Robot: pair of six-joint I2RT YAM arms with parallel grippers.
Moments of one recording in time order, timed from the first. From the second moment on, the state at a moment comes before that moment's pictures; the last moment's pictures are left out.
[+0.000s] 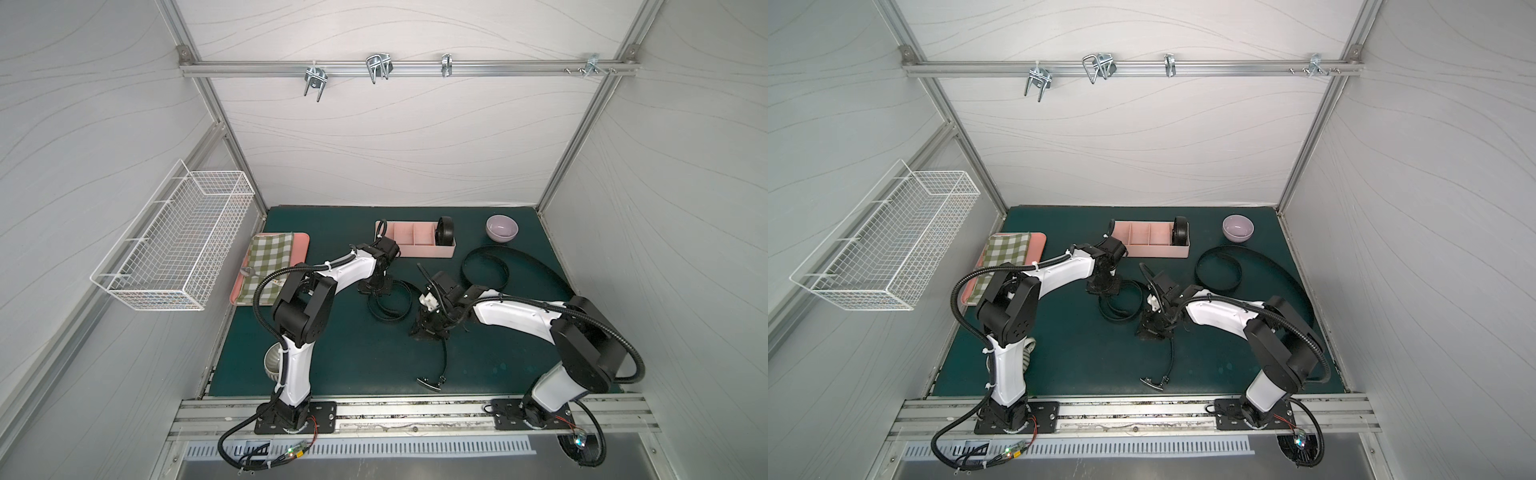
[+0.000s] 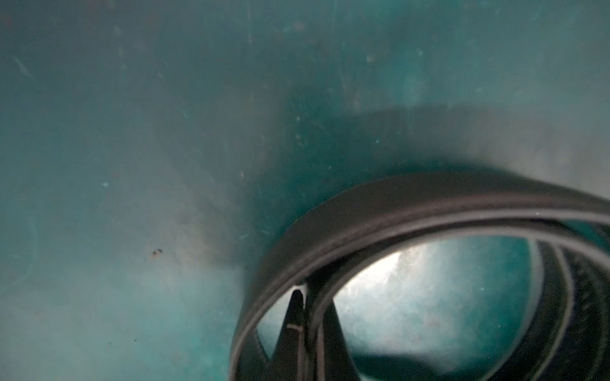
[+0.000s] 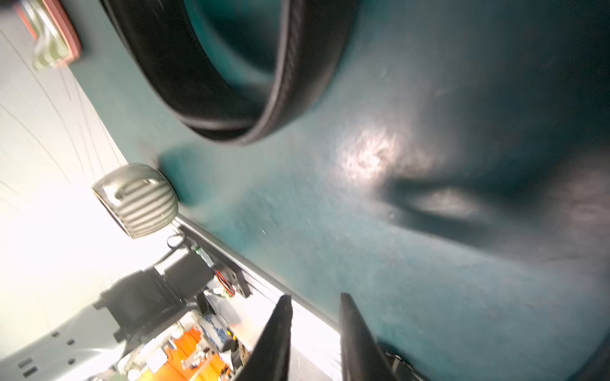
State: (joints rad) left arm -0.53 2.00 1.42 -0.85 -0.06 -0.40; right arm 0.82 1.59 0.90 -0.42 -0.53 0.96
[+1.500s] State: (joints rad) left arm -0.49 2.10 1.56 -1.05 0.11 -0.33; right arm 0.87 1.79 1.11 -0.33 -0.36 -0.05
